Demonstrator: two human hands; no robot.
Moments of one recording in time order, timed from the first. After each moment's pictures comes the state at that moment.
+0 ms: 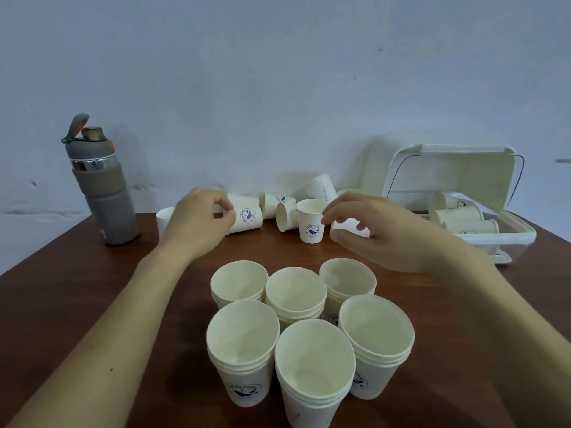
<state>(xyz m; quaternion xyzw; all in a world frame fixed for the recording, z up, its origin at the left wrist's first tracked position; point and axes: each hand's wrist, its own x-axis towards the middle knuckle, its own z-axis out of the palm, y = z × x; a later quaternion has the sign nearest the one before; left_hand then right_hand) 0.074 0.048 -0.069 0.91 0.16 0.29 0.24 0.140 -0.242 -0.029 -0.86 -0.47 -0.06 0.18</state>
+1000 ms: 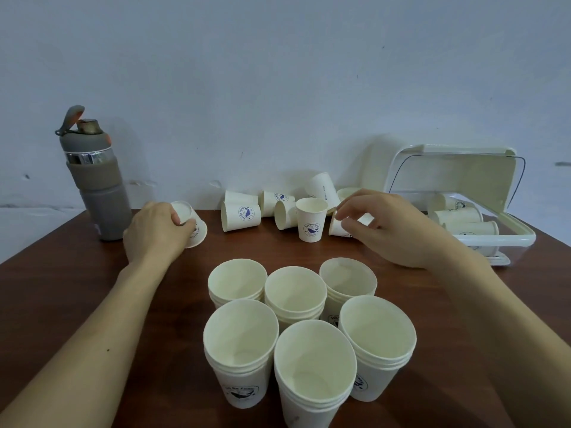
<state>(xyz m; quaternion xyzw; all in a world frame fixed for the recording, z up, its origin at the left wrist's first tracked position) 0.077 0.103 -0.110 0.87 0.34 0.33 0.16 0.163 -0.243 -0.042 -0.87 -0.42 -0.12 0.23</state>
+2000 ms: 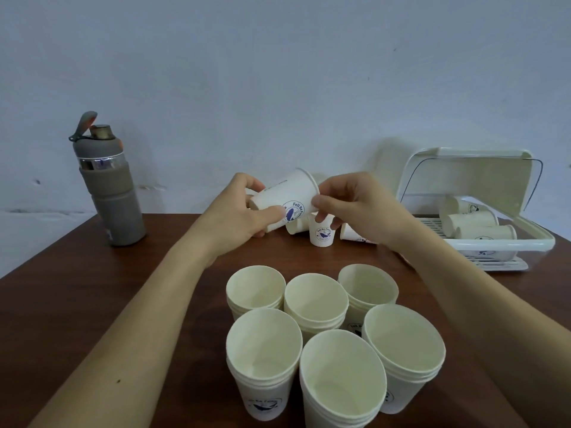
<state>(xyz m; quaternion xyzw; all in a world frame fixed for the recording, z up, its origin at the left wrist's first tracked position) 0.069 0.022 -0.046 0.84 0.08 0.19 0.50 0.171 -0.177 -0.031 -0.78 -0.42 -0.01 0.46</state>
